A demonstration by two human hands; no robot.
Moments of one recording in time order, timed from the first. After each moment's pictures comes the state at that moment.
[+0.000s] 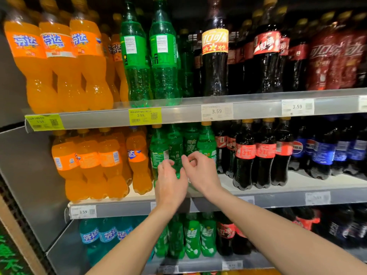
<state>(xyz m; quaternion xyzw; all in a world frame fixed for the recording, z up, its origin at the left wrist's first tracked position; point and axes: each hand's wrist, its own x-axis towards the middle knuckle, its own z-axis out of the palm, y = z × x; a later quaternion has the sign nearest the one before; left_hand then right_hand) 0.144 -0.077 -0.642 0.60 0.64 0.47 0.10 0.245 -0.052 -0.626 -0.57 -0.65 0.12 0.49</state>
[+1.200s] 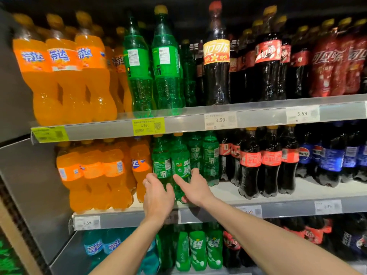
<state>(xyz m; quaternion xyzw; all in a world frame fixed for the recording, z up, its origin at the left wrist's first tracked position) 0.107 -0.067 -0.649 0.56 0.69 0.45 0.09 0.226 -0.024 -0.657 -0.56 -0.62 0.35 0.43</state>
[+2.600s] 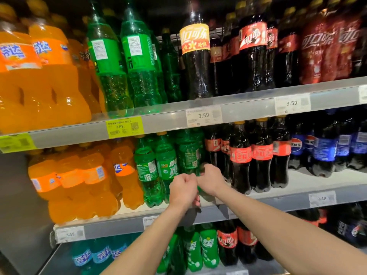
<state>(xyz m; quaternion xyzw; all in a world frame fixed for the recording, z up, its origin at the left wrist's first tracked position) 0.193 -0.044 -0.643 0.56 0.60 0.43 0.38 0.301 0.002 -0.653 -0.66 -0.62 0.22 0.35</state>
